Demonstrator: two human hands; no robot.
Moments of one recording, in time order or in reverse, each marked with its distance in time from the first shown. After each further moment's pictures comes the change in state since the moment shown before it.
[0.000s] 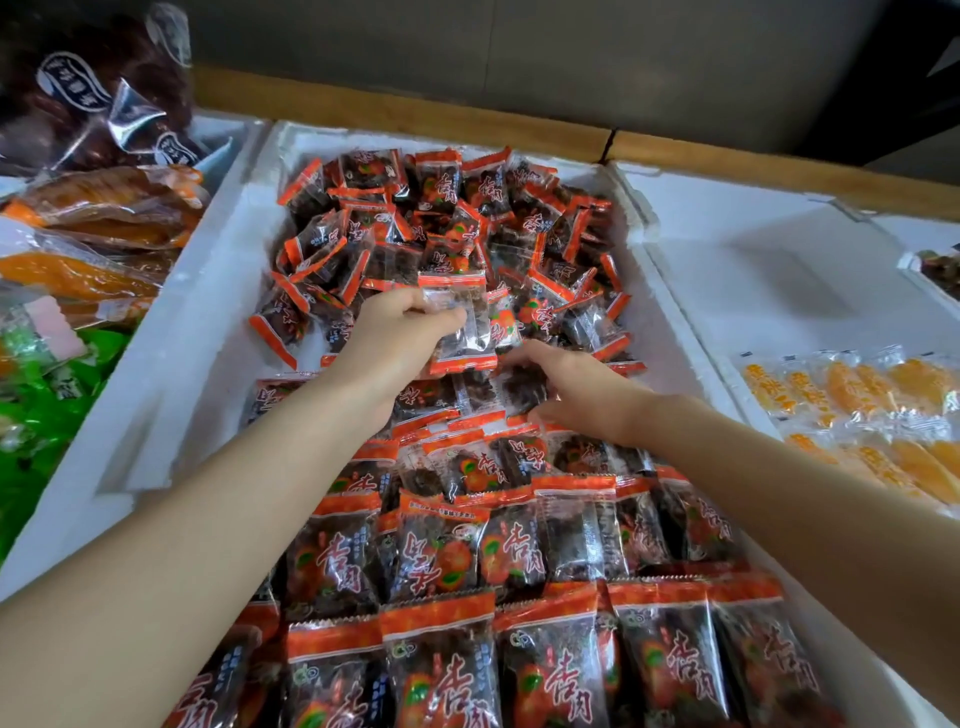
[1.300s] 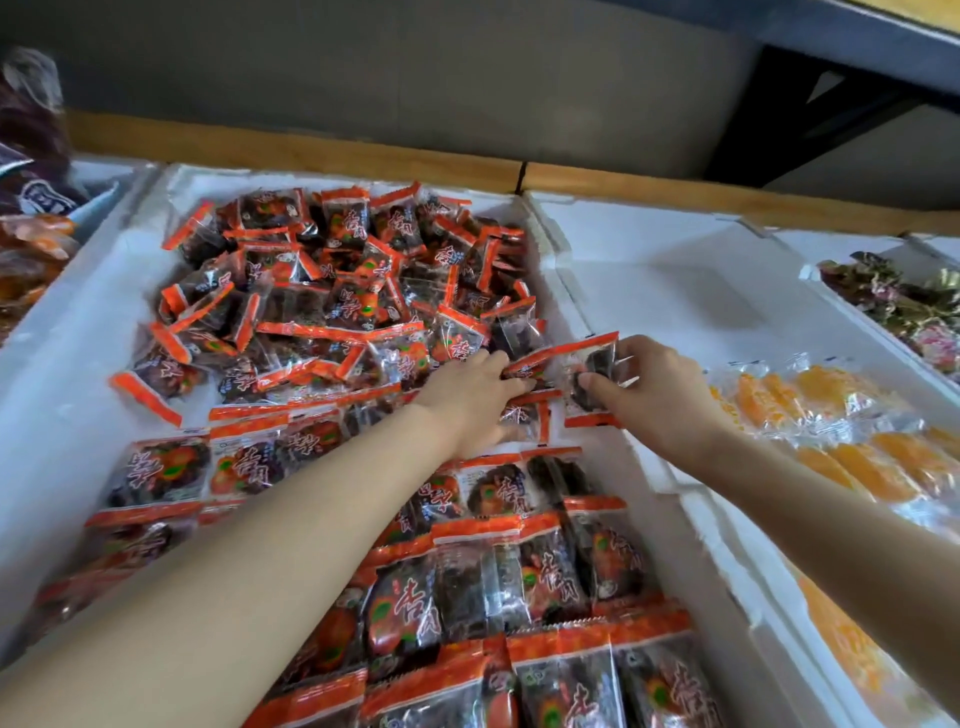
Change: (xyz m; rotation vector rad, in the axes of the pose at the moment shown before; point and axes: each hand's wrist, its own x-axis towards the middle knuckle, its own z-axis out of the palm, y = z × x) left_hand 0.046 -0.006 0.122 1.380 -0.474 0.718; right_hand -0.072 0.054 -0.046 0.147 0.597 0.405
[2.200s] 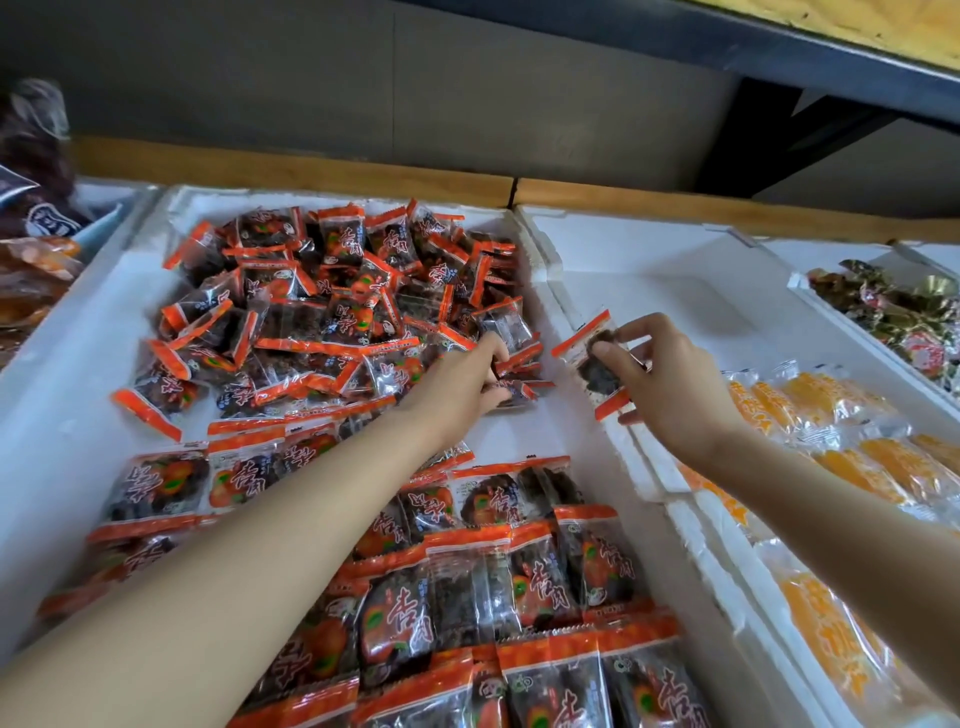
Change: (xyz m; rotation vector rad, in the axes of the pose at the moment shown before) left_hand -0.003 -0.004 -0.003 -0.654 0.280 -0.092; right_hand -0.003 -0.007 -0.022 0.155 0.049 -0.011
